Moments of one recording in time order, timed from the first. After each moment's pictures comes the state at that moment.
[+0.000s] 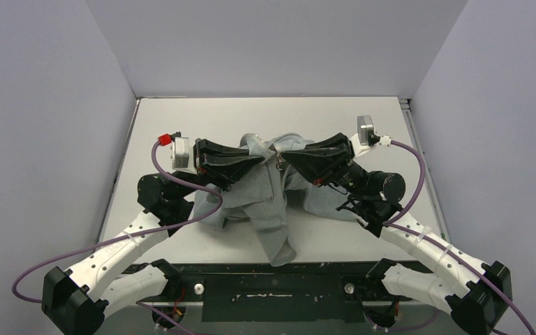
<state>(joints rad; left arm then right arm) -0.65 0.98 0.77 0.98 0.59 -0.53 0.72 0.98 0.78 0.92 -0.45 0.75</state>
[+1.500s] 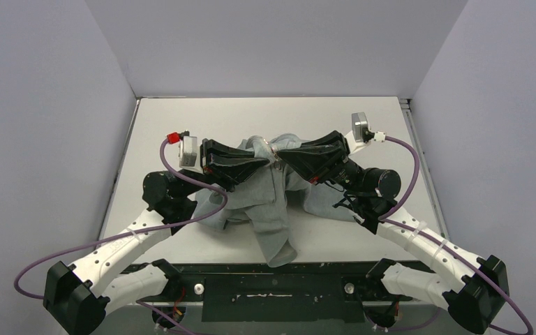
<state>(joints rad) -0.67 1.01 0.77 0.98 0.62 -0.54 0.72 1.02 0.80 0.95 -0.47 0.77</state>
